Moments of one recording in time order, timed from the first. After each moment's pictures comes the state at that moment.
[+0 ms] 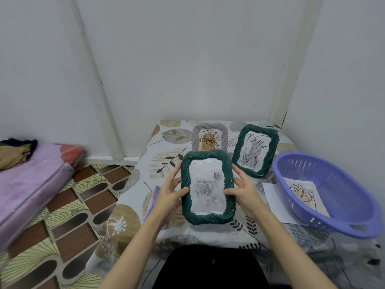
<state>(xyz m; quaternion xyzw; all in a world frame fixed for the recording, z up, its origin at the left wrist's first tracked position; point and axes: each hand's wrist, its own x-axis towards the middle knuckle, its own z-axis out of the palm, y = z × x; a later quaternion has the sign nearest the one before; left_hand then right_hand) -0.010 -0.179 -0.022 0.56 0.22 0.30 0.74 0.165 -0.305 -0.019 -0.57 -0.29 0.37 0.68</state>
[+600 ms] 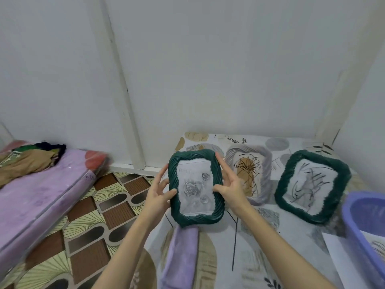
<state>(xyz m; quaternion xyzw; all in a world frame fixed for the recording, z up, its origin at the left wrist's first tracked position) -0.022 -0.034 -0.015 0.55 0.25 0.38 0.70 0.160 -0.126 -0.004 -0.52 -0.44 0.32 0.65</state>
